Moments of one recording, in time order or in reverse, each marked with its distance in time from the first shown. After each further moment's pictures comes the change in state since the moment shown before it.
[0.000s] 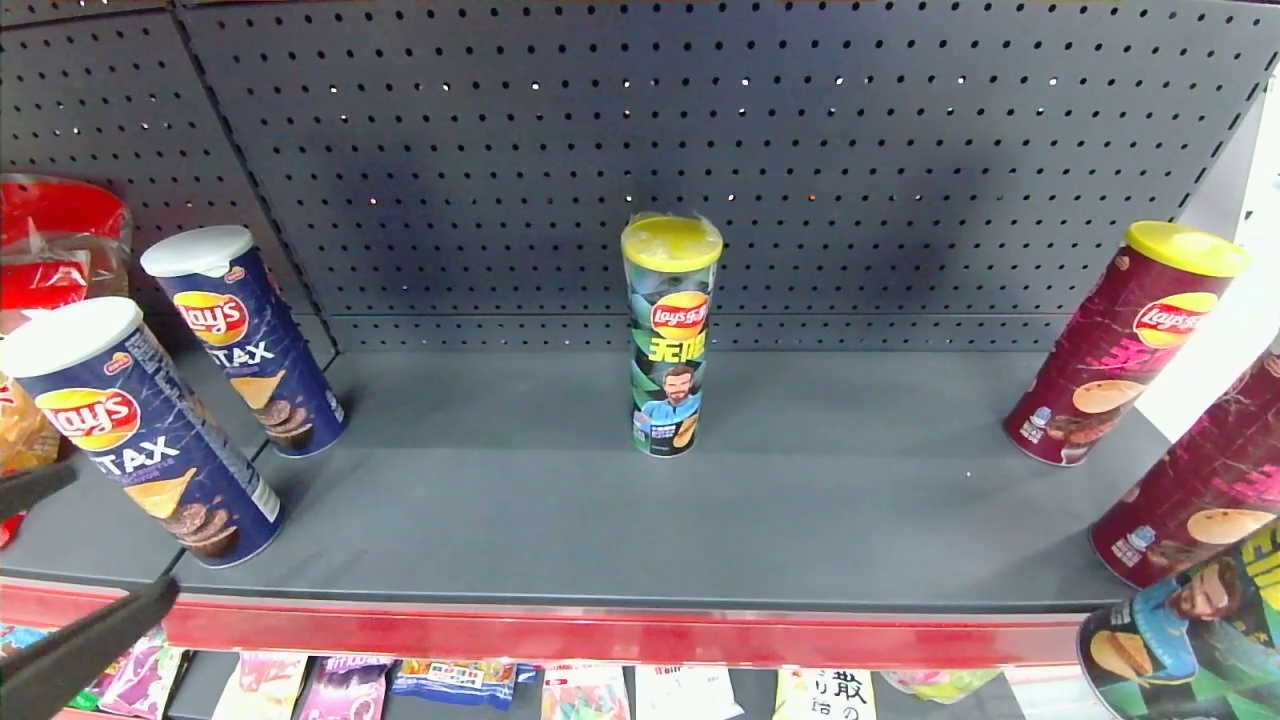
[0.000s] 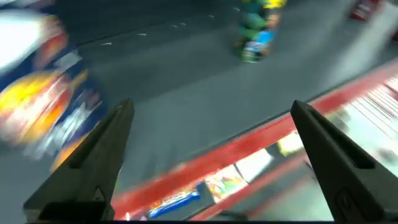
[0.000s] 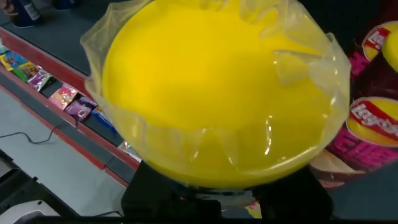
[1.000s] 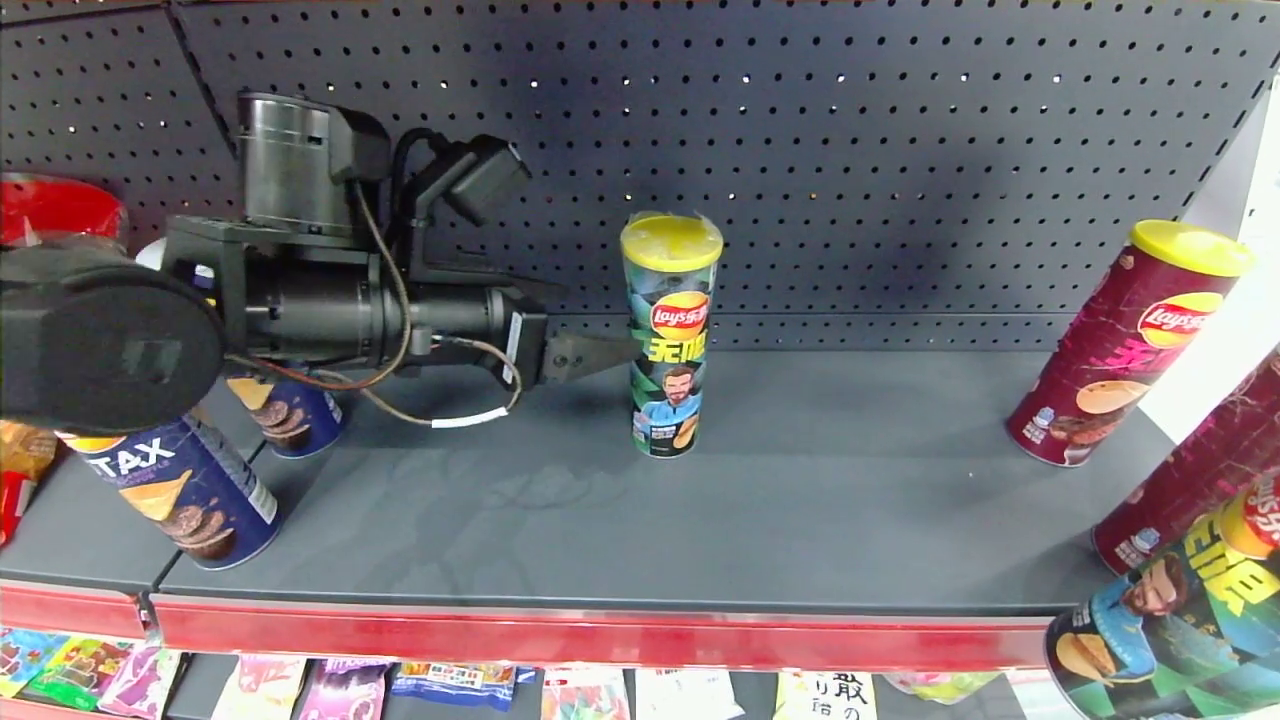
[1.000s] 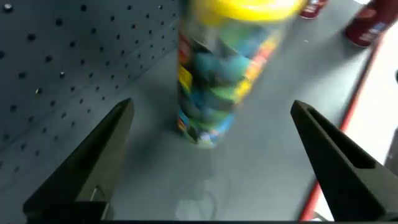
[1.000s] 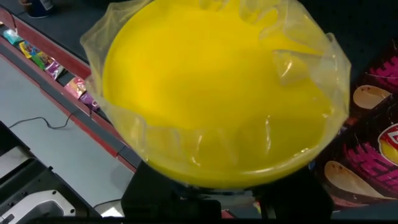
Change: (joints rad) left arm -0.346 0.985 -0.685 -0.118 -0.053 0.049; right arm 0.056 0.082 -0.017 -0.001 -0.002 0.006
